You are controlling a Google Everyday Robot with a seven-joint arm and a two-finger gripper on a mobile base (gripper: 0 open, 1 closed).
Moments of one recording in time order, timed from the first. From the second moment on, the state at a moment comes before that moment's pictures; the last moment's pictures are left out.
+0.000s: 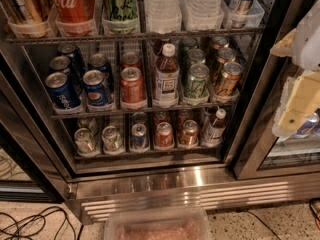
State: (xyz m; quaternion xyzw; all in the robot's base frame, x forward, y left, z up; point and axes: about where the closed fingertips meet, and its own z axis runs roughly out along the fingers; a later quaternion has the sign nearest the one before) arm 0.438 -0.217 0.976 -0.60 0.78 -0.03 0.16
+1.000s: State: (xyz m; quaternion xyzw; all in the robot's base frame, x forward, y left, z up) arm 0.456 -0.177 0.983 -0.74 0.63 -0.21 0.15
